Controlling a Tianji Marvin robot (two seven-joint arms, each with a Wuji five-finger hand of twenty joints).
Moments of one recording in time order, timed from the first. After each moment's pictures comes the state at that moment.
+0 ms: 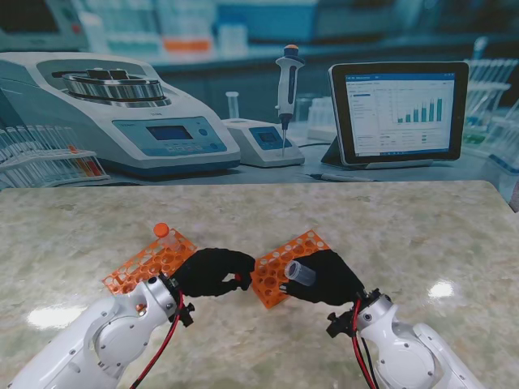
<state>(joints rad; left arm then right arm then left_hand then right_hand) 1.60 -1.07 -1.15 -1.68 0.78 -0.46 0.01 -1.74 -1.12 1.26 -1.70 -0.44 -0.52 -0.11 1.16 -0.61 0.52 -0.19 0.90 -0.04 0.75 0.53 0.77 -0.04 0.30 0.85 0.75 0.12 0.45 1.14 0.63 0.17 1.00 0.41 0.59 -0.68 0.80 0.02 1.09 -0.21 1.21 1.37 1.40 -0.13 1.00 0.91 1.28 -0.08 1.40 0.88 1.12 0.03 1.72 0.81</state>
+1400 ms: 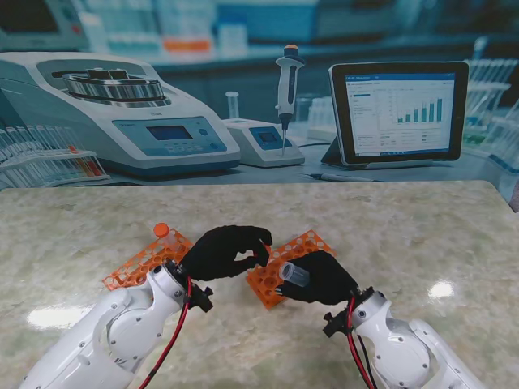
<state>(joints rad) 1.56 -1.11 -1.11 -1.73 0.67 -0.49 0.14 -1.71 -1.11 1.22 -1.68 -0.42 -0.49 -0.06 1.16 -0.61 0.52 -0.19 0.90 -0.04 0.76 0.53 0.77 -0.04 0.30 0.85 0.75 0.12 0.45 1.14 0.63 0.17 1.00 0.41 0.59 -0.68 0.80 0.02 1.09 -0.21 1.21 1.37 1.40 -0.13 1.00 0.91 1.28 -0.08 1.40 0.88 1.12 0.03 1.72 0.81</state>
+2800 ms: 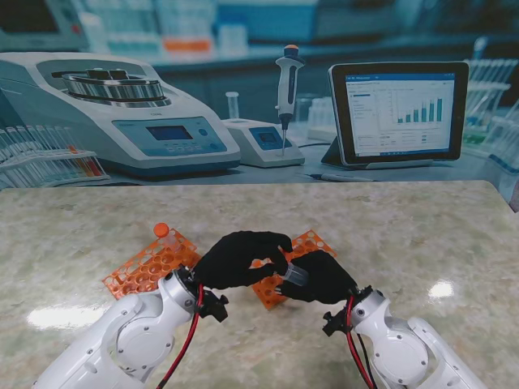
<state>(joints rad) 1.57 -1.12 -1.05 -1.77 0.63 -0.53 0.16 -1.69 -1.11 1.21 -1.66 -0.41 -0.48 -0.05 1.16 -0.60 0.52 -0.19 0.90 -0.04 0.76 0.54 0.77 -0.04 0.29 0.85 0.75 0.12 0.43 1.14 0.63 0.17 1.00 0.41 0.59 -0.68 0.80 0.02 1.09 -0.21 1.21 1.37 1.40 -0.13 1.00 0.91 1.28 -0.08 1.40 0.88 1.12 0.03 1.72 0.81</state>
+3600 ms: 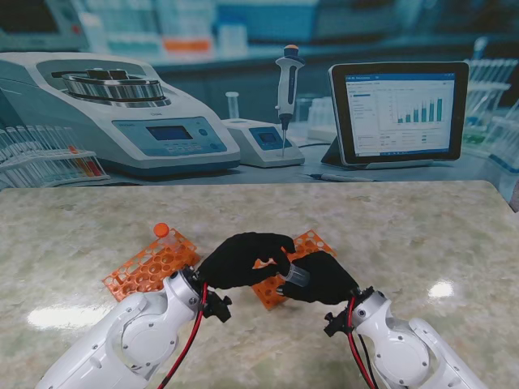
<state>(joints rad) 1.54 -1.12 -1.02 -1.73 0.58 -0.52 0.13 -1.70 -1.11 1.22 -1.66 -0.42 -0.48 -0.05 1.17 -0.59 0.53 -0.18 0.89 -0.02 0.77 0.53 0.76 -0.02 0.26 0.85 0.75 0.13 0.43 1.14 0.63 0.17 1.00 0.41 0.59 -0.68 0.80 0.02 1.09 -0.21 1.21 1.37 1.40 -0.13 1.00 0.91 1.28 -0.08 1.40 0.88 1.12 0.03 1.72 0.81</state>
